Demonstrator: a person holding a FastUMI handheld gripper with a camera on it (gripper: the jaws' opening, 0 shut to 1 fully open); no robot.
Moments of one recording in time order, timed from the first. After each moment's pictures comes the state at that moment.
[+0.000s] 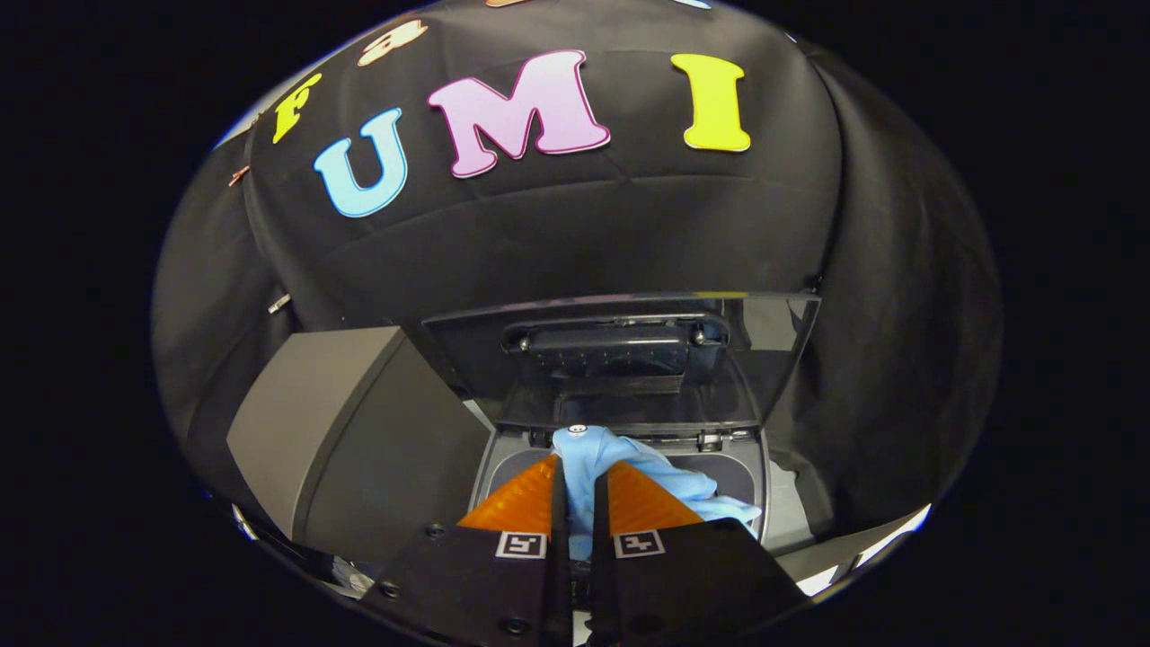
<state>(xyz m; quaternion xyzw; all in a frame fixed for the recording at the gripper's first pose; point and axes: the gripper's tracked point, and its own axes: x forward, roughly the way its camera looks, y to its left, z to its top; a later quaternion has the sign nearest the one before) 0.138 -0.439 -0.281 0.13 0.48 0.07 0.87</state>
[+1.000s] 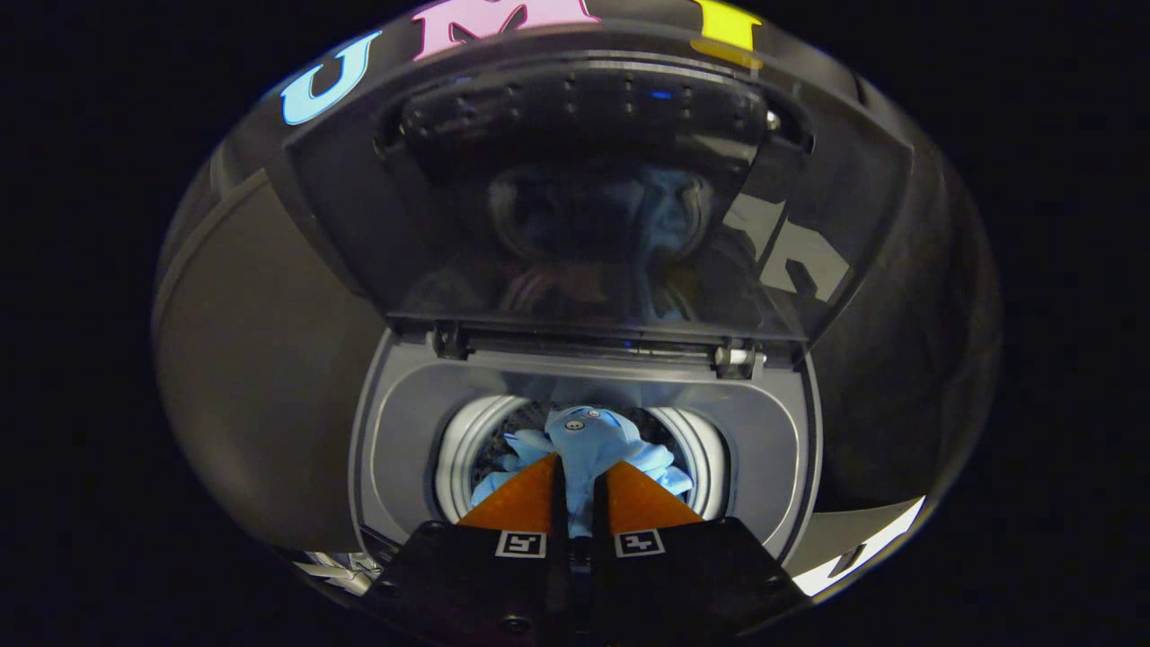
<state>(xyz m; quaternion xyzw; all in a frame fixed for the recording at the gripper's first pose) 0.090 -0.432 -0.459 0.06 0.59 0.03 0.80</state>
